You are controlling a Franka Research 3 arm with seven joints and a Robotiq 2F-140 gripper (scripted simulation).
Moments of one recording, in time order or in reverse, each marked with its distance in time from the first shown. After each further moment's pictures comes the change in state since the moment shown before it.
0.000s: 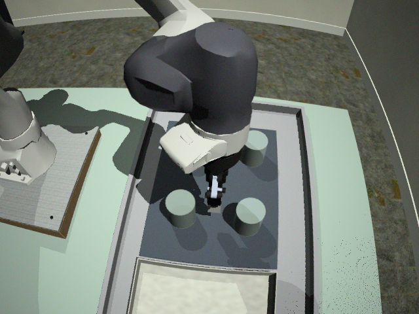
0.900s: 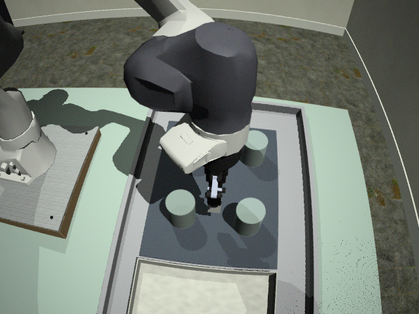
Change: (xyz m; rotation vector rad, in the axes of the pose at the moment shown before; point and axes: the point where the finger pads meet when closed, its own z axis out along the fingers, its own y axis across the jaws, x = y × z) arm 0.000 0.000 0.000 0.000 0.000 0.000
